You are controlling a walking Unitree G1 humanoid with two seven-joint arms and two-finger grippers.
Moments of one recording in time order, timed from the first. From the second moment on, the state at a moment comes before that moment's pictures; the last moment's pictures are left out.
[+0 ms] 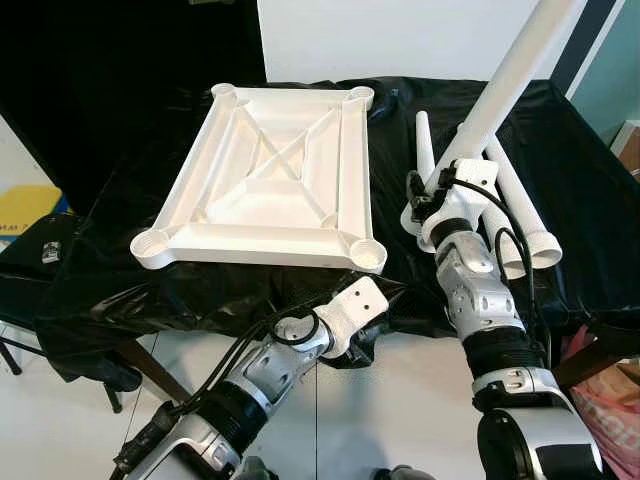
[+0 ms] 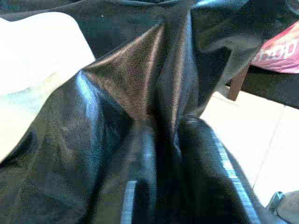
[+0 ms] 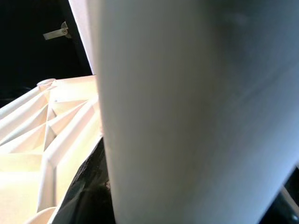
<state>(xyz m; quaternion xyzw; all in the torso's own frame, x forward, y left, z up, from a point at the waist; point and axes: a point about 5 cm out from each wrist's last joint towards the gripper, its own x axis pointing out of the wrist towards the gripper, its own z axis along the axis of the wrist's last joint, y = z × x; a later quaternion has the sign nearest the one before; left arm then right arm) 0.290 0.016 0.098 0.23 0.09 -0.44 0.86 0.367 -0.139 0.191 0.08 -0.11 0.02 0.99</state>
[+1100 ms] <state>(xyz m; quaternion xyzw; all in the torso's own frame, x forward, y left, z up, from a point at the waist) 0.260 0.022 0.071 0.05 0.29 -0.42 0.86 0.367 -0.137 0.190 0.07 -0.11 0.03 0.99</state>
